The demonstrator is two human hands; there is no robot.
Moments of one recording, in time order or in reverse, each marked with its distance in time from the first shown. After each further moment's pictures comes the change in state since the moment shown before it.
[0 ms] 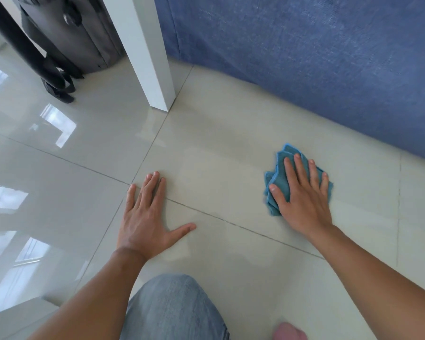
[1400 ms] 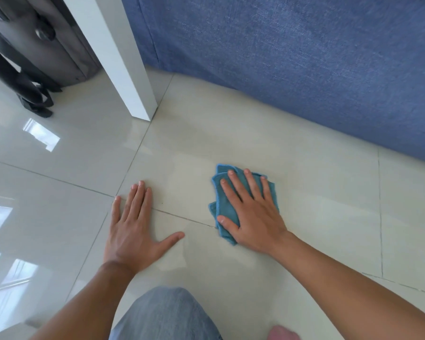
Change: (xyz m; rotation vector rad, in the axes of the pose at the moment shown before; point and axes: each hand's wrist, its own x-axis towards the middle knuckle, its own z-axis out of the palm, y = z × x) left_hand 0.002 -0.002 0.007 0.040 0.011 0.020; right_hand -0.023 -0.061 0.005 -0.023 -0.048 -0.404
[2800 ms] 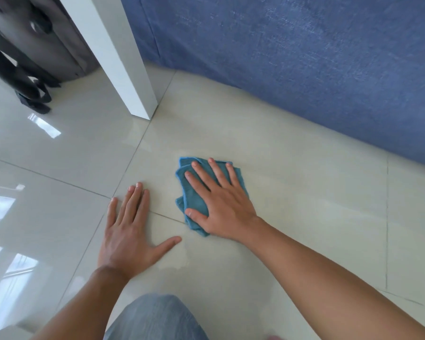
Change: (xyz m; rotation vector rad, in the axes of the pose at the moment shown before) left_hand 0.001 0.001 -0.001 -0.024 0.001 -0.010; right_hand 0.060 -0.035 -0.003 0.019 0.030 -0.150
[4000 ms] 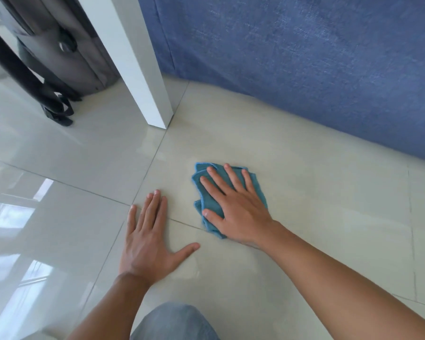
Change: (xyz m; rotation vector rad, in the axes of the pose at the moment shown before) left_hand 0.001 -0.002 0.001 -0.036 0.001 0.018; right_hand 0.007 -0.003 -0.001 0.073 -0.044 0.046
